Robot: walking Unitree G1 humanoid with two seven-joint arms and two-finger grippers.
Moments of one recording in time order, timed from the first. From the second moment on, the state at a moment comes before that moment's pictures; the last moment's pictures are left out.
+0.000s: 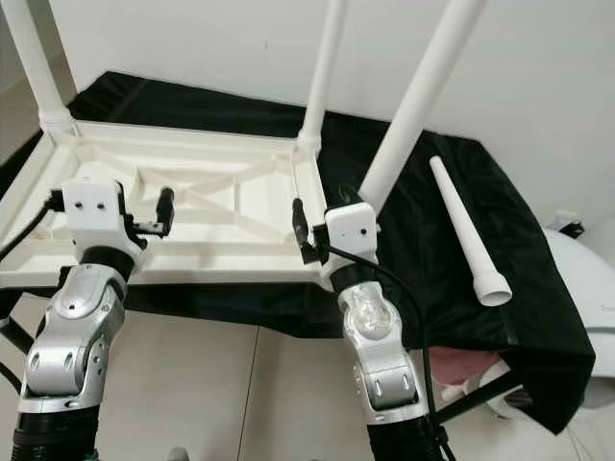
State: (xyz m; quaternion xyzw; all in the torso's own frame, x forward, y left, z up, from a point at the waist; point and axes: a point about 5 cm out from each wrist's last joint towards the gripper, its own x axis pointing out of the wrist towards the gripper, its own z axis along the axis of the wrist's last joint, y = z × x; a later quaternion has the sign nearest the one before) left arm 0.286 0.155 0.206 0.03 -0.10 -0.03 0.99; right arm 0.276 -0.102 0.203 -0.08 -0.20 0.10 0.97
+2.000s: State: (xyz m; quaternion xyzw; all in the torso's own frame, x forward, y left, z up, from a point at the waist) left arm 0.292 0.152 0.202 0.04 -0.08 -0.03 1.00; right arm 0.278 -0.113 0.200 -0.09 -0.19 0.08 0.97
